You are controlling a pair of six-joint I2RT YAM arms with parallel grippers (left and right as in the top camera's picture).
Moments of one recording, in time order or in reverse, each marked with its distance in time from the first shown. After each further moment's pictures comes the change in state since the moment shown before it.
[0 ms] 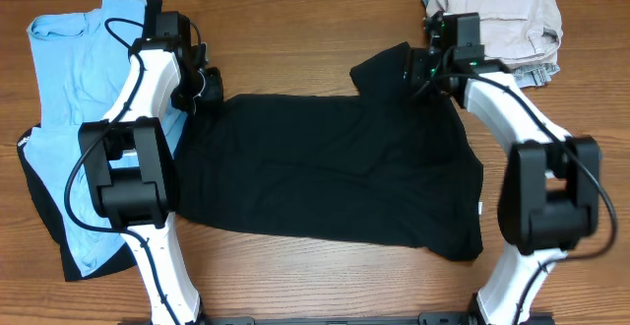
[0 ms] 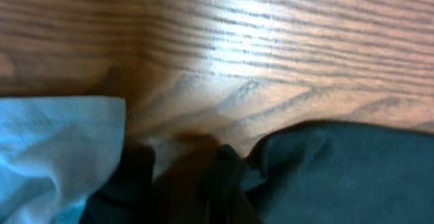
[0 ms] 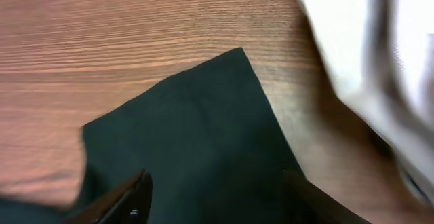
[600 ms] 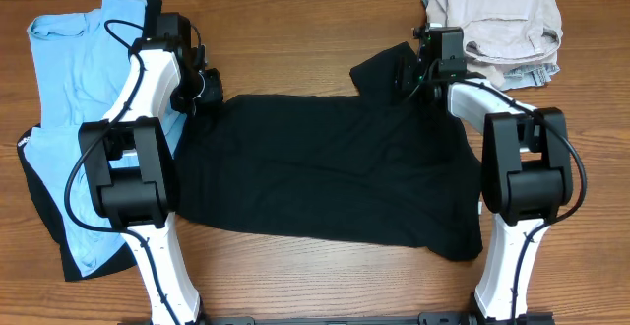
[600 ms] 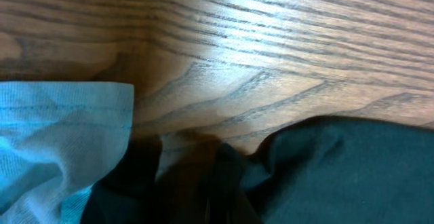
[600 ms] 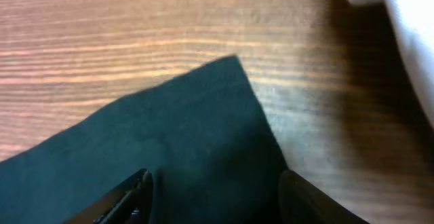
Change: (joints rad) left arm -0.001 0.000 0.000 -0.019 -0.020 -0.017; right arm 0.000 0.194 0.000 0.257 0.012 -0.016
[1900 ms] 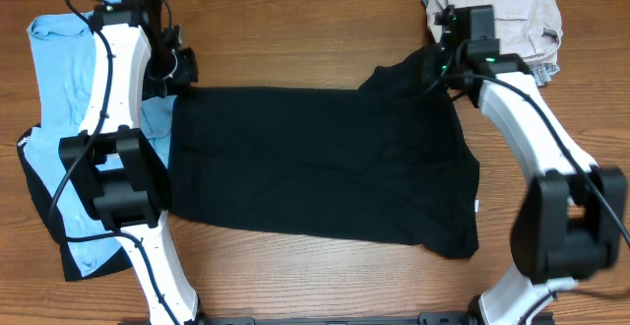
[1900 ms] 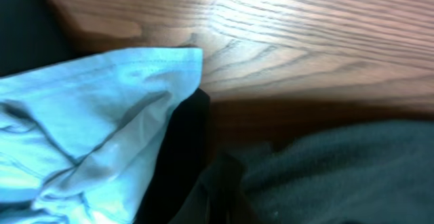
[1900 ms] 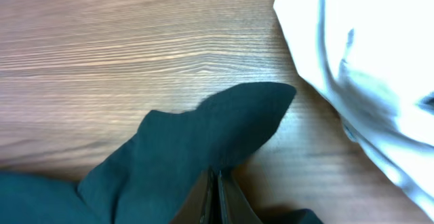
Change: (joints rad) left arm 0.058 0.003 0.332 -0.383 -0.008 0.073; right arm -0.006 -0.371 0.017 -0.480 -0.004 0.027
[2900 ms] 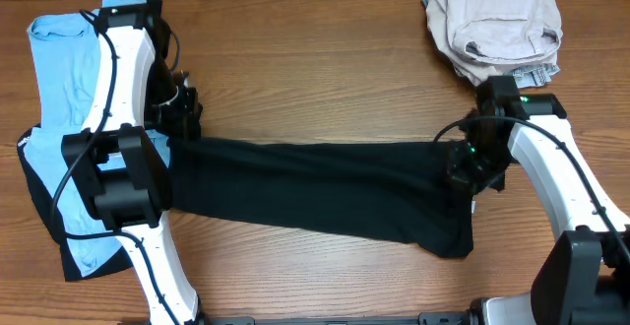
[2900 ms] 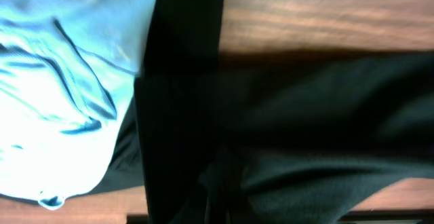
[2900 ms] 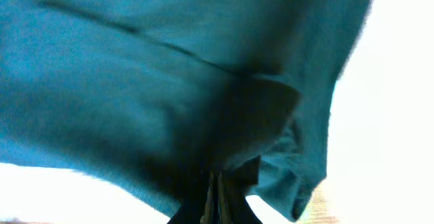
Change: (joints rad) left arm -0.003 0.000 -0.064 -0.378 -0.086 0.082; right arm -0.088 -0.245 -0.278 -0.733 -0.100 0.093
